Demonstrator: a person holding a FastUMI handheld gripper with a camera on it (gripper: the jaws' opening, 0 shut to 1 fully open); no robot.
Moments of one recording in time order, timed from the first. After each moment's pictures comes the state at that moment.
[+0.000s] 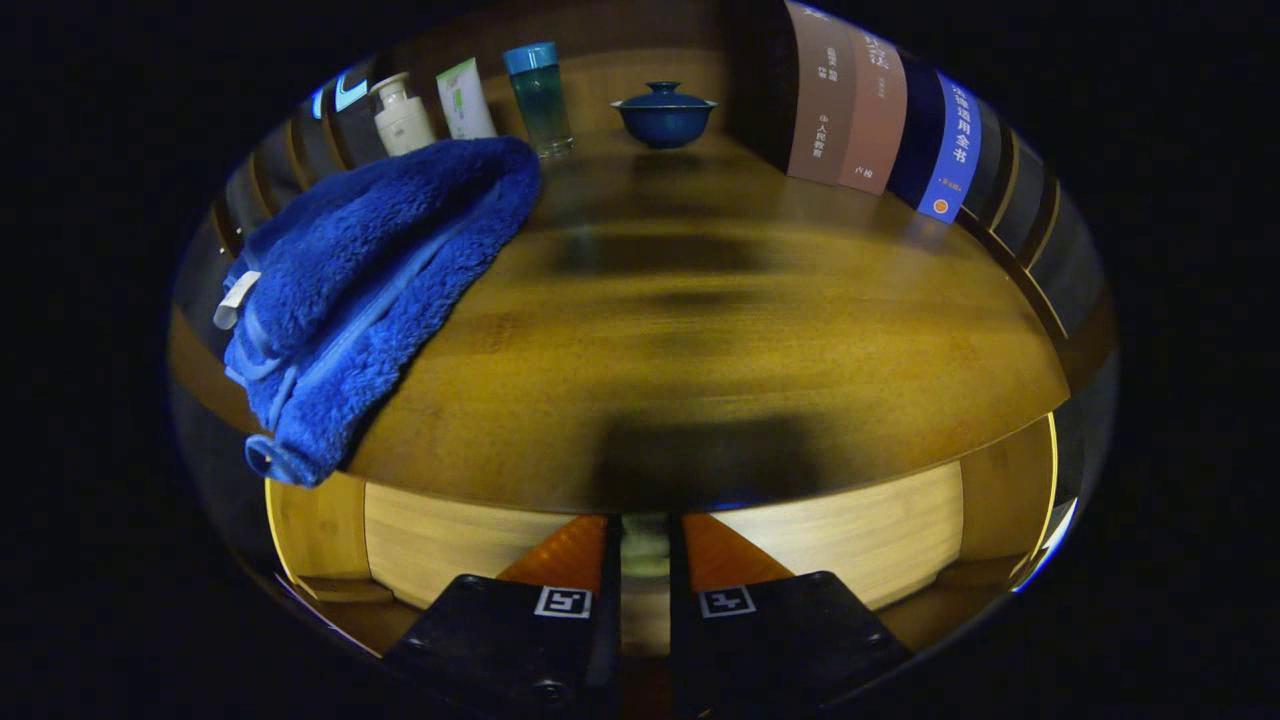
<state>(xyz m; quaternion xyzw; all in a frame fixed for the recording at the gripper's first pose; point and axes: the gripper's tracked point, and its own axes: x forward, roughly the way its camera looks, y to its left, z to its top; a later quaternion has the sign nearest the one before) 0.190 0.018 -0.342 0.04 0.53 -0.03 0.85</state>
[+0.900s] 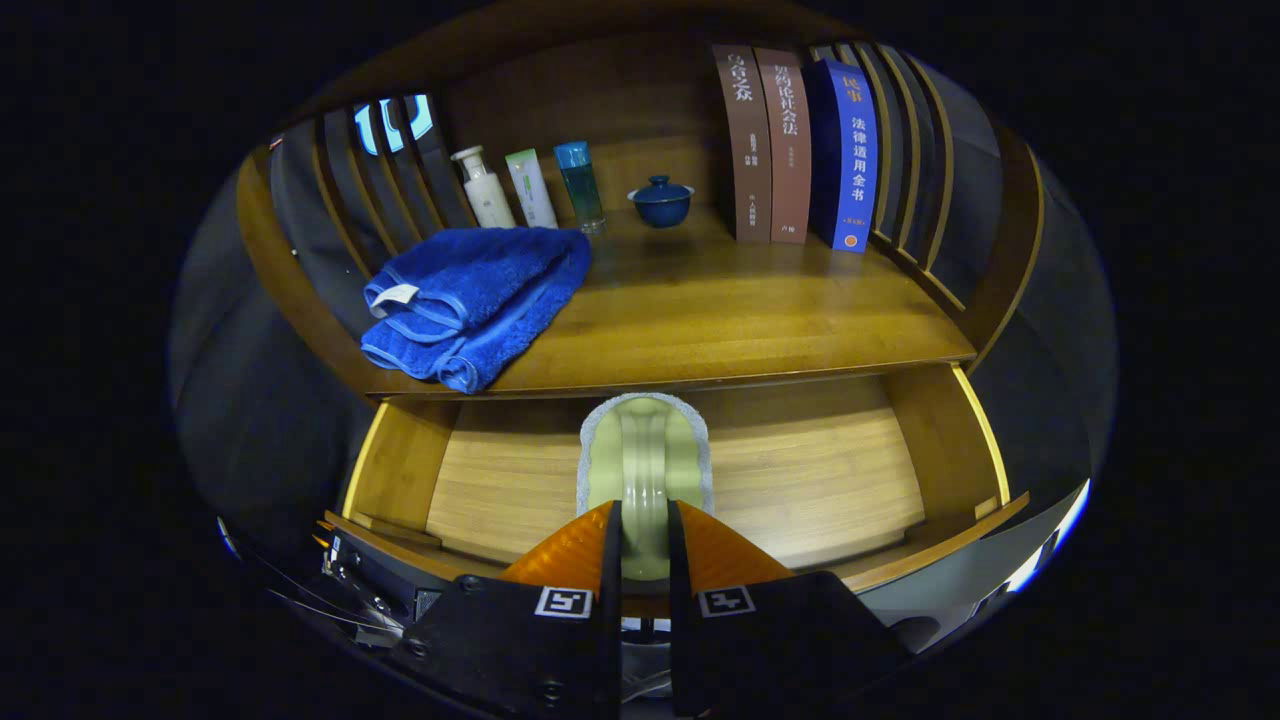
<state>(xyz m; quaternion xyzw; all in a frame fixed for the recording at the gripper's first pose) 0.118 0.011 -0.249 0.07 0.43 0.00 0.90</state>
